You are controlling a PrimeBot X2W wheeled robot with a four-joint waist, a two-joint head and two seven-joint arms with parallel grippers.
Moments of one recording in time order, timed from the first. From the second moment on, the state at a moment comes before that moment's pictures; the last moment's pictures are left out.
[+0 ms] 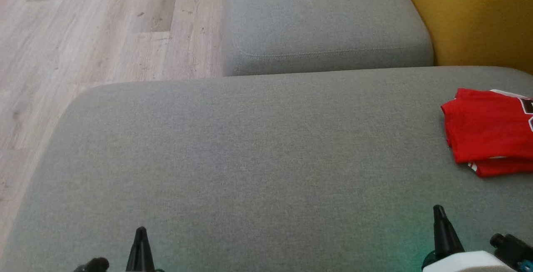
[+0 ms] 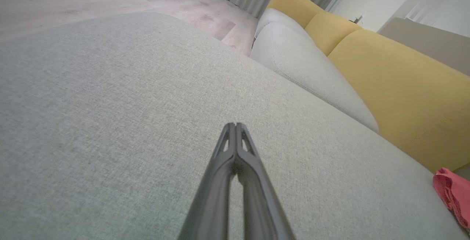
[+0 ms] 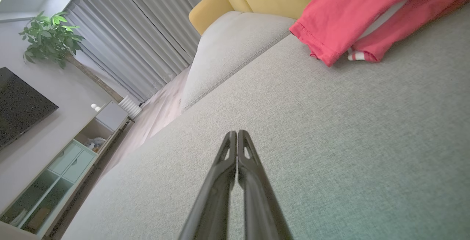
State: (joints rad) left arm 0.13 0.06 -0.13 0.33 -0.63 0.02 -0.13; right arm 0.15 -0.06 0.02 0.32 0.66 0.12 -0.12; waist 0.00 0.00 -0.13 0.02
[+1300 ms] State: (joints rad) left arm 0.05 0.05 -0.03 0.31 -1.09 -0.05 -0.02; right arm 0.06 -0.05 -0.05 0.30 1.10 0.12 -0.01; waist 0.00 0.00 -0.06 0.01
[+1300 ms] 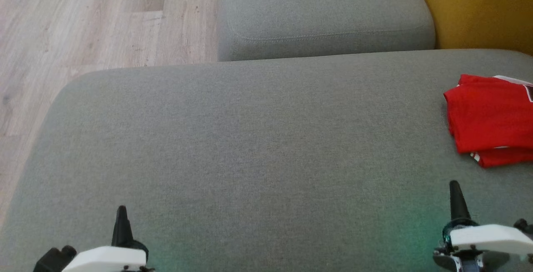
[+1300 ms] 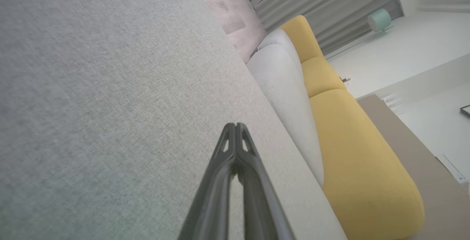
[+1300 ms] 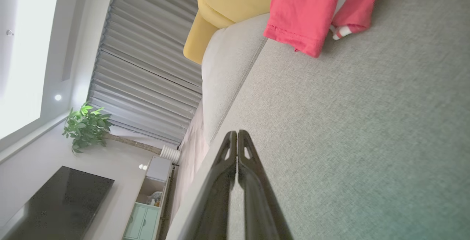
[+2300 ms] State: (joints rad) left arm -0.02 0.05 0.04 0.29 -1.44 -0.10 0.07; right arm -0.01 -0.05 -0.11 0.29 1.45 0.12 0.07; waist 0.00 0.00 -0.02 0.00
